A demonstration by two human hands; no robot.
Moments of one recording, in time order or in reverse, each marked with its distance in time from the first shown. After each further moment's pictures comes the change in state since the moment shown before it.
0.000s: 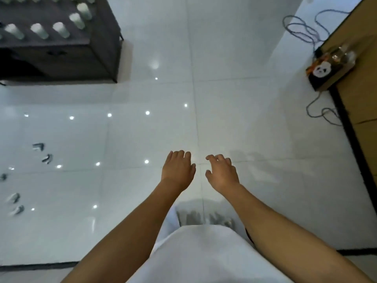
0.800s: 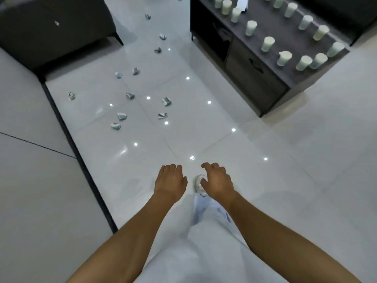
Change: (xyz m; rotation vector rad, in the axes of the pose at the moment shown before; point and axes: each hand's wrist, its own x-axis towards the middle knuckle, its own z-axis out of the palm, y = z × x) left_hand -0.082 -0.500 -0.025 -0.496 0.078 -0.938; right_hand 0.175 -0.549 0.129 -0.480 -0.375 -0.806
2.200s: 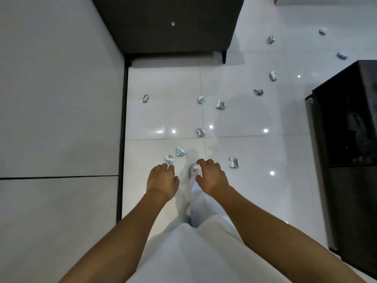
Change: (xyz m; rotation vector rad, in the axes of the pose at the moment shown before) left_hand 0.369 -0.457 -0.270 -0.300 -0.022 -0.559; right_hand 0.552 -0.479 -0.106 -0.321 -0.327 -0.430
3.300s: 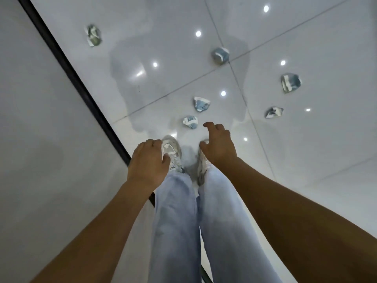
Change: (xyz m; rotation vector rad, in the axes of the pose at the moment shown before) left_hand 0.318 -0.227 0.153 0.051 -0.239 0.221; right_hand 0.330 -0.054 0.263 0.440 -0.006 0.477
